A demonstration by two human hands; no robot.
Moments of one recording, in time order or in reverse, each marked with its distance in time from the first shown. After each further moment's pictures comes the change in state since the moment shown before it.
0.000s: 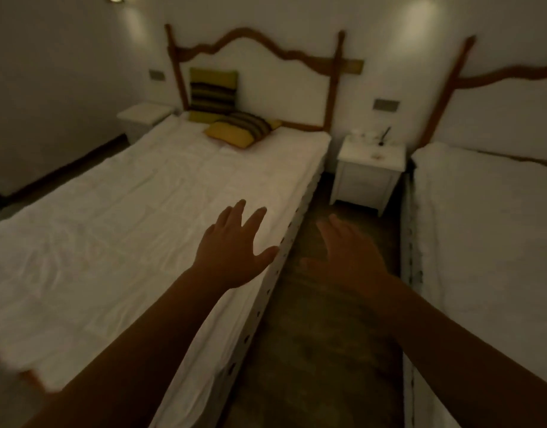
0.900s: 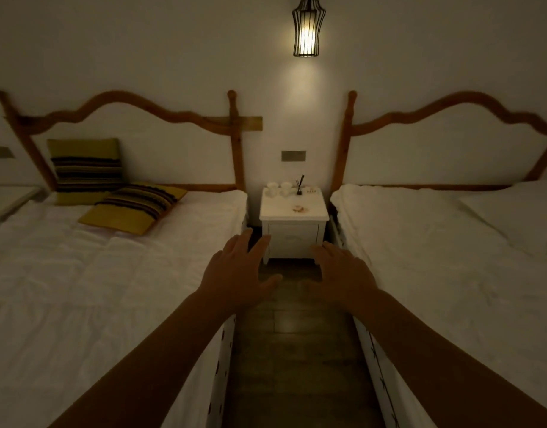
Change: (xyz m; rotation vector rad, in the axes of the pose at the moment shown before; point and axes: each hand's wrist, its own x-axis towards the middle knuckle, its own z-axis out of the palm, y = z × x) left_hand 0.432 0.106 0.042 -0.061 -0.106 0.356; right_hand 0.306 0.208 -0.073 -0.015 -0.015 0.371
